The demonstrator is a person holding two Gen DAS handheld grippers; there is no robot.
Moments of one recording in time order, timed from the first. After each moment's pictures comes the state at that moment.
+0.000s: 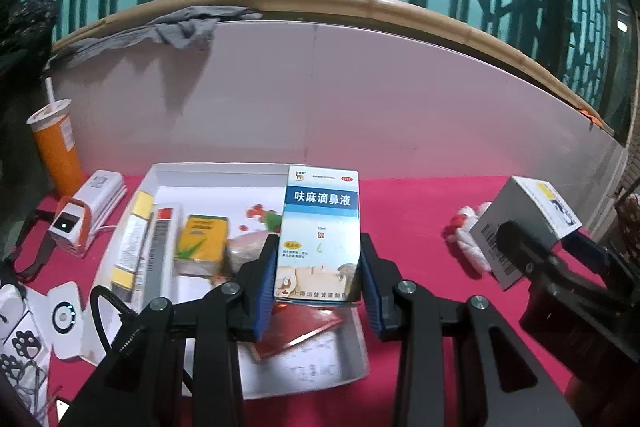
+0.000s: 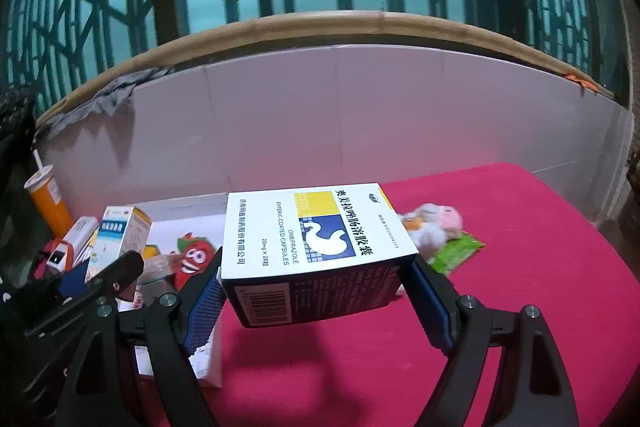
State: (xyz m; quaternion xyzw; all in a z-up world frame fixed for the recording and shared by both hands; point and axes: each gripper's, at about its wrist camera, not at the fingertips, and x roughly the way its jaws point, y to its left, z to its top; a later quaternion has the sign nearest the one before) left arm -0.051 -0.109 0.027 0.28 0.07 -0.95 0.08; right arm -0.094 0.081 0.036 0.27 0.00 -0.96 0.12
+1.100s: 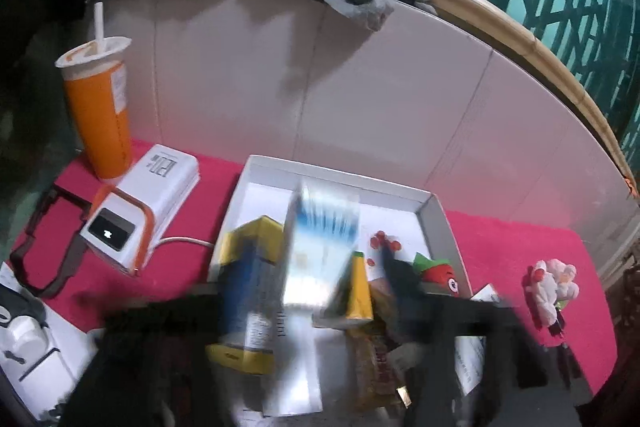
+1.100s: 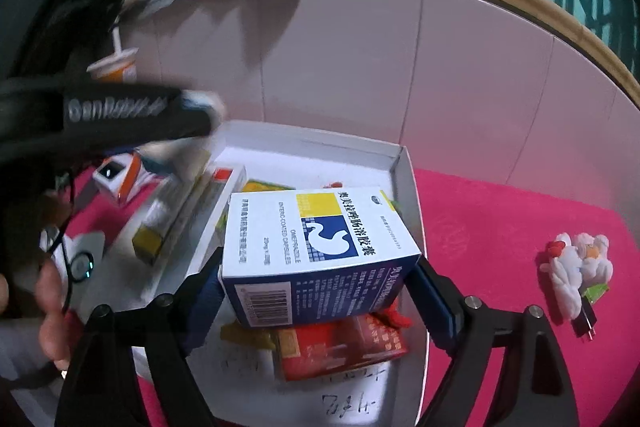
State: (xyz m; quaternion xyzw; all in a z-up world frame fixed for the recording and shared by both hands) left arm -0.089 -0.267 0.017 0.32 0.17 -0.92 0.13; right arm -0.100 -0.100 -0.022 0.31 0.12 -0.90 0.27
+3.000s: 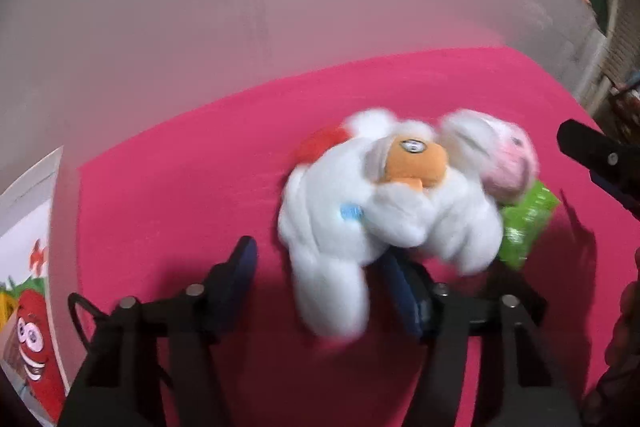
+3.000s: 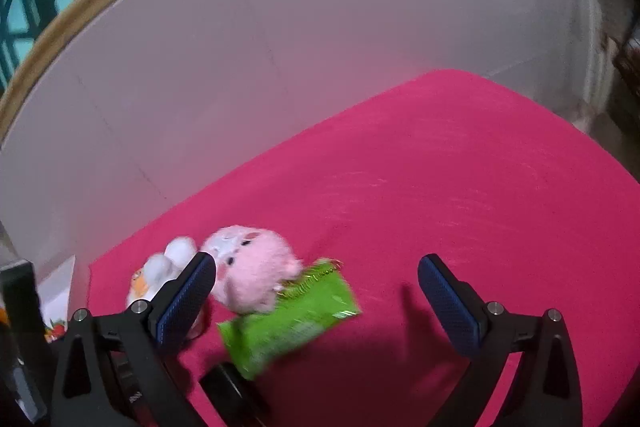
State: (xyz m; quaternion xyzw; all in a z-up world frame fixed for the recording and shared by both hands) left arm -0.274 0.041 -0.085 0.47 -0.01 -0.88 -0.03; right arm -0.284 0.265 -0.044 0.38 -0.13 -0.92 0.04
